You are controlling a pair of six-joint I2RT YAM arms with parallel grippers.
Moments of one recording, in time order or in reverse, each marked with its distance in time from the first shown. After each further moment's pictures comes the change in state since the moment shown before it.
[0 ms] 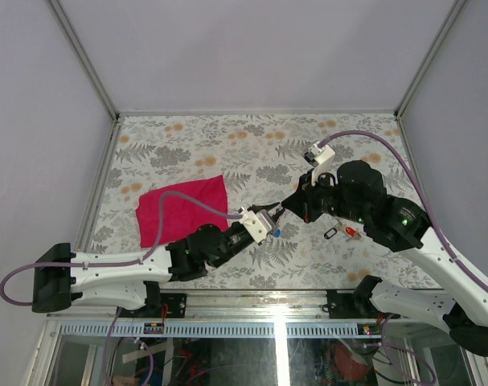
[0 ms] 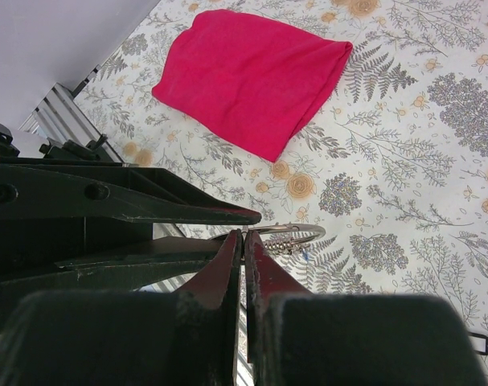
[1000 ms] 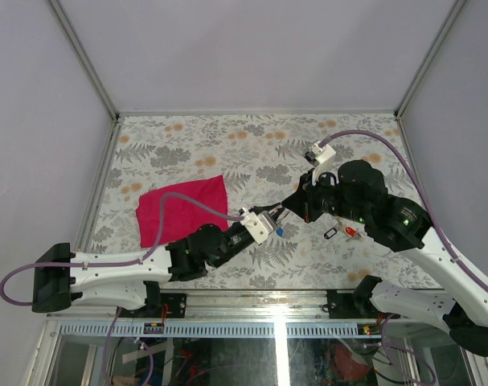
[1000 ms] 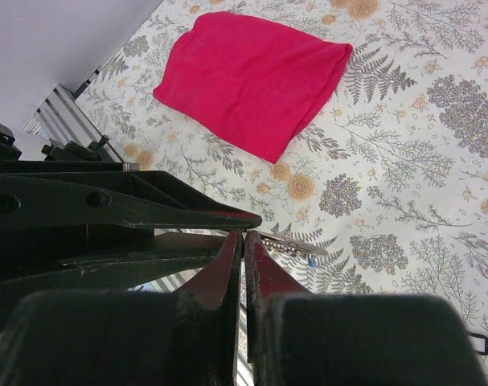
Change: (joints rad) left arm 0.000 0.000 0.008 -0.010 0.000 0.040; right arm 0.000 0.000 0.010 -0.006 0.000 0.000
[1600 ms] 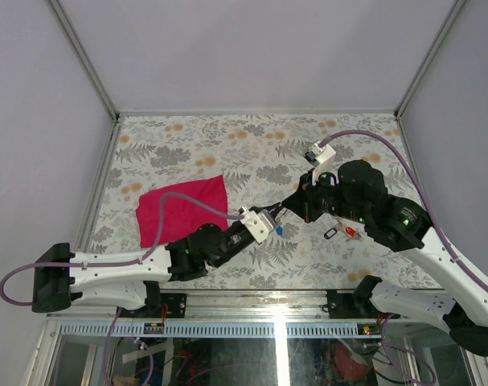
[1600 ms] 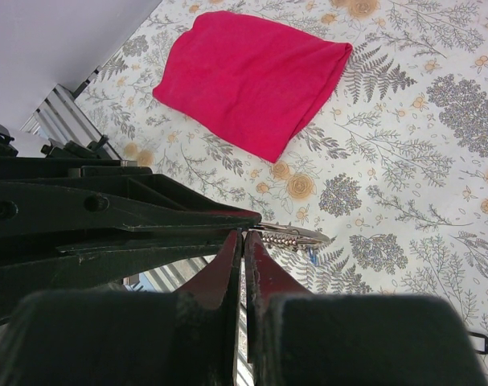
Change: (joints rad) left arm 0.000 0.000 0.005 -0.011 -0.015 0.002; right arm 0.000 0.000 0.000 -0.001 0.000 0.000
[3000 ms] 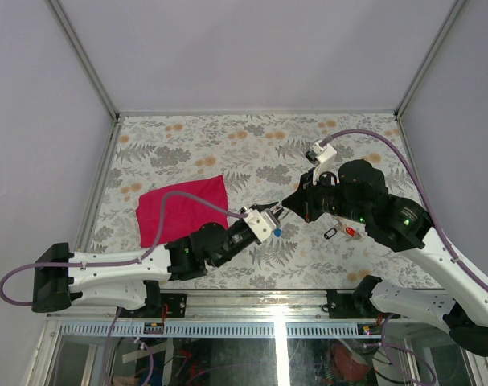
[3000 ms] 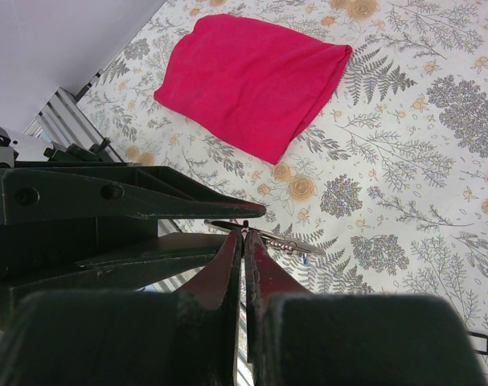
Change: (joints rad) left arm -0.003 0.000 0.024 -0.077 -0.016 -0.023; right arm 0.000 0.000 0.005 0.000 0.004 0.008
